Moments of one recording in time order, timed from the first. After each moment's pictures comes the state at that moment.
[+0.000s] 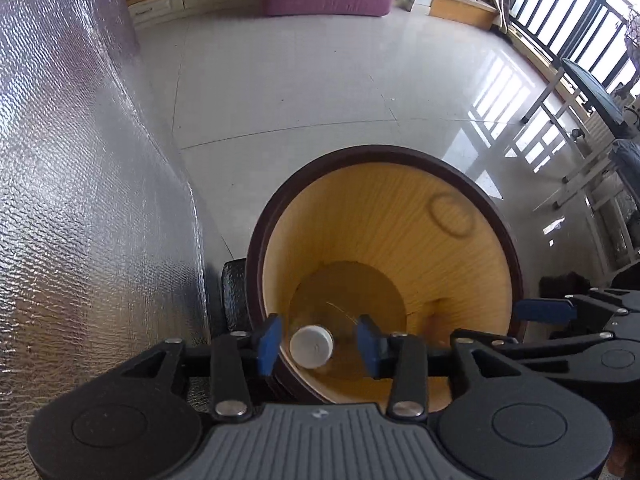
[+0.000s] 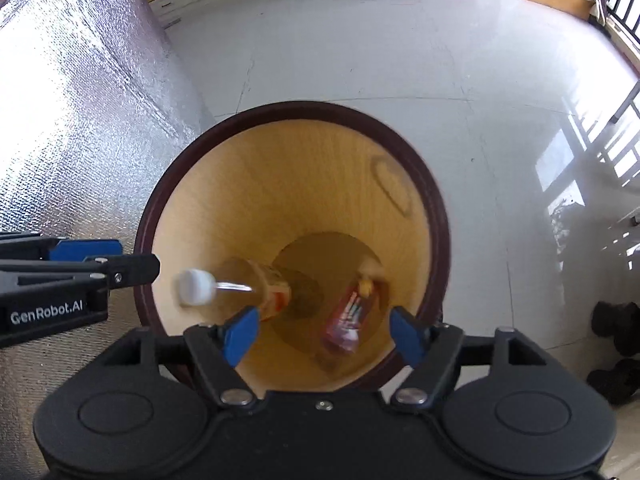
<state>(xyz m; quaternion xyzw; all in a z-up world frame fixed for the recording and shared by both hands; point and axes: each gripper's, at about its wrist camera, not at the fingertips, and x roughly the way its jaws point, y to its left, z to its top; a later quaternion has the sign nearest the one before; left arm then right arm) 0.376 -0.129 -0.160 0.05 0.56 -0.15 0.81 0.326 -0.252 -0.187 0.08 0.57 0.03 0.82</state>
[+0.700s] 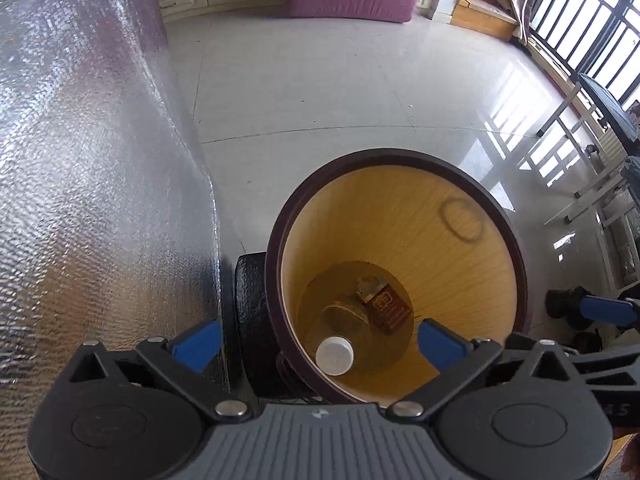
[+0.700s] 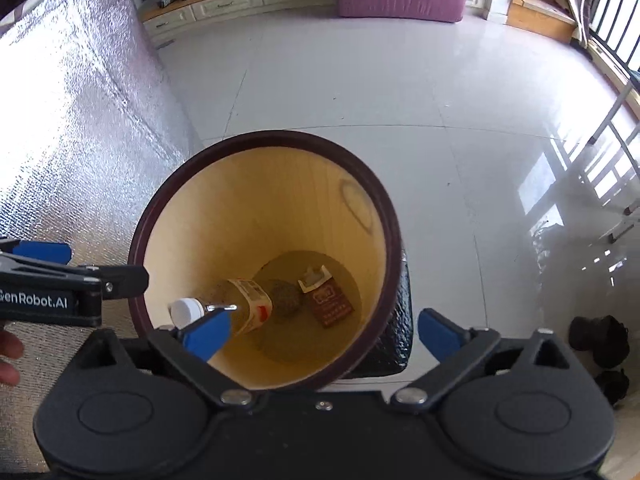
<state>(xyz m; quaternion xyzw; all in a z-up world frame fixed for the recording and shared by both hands) 0.360 -0.111 -0.147 0.03 0.56 -0.12 0.82 0.301 -0.272 -0.162 0.06 0.54 0.01 0.84</state>
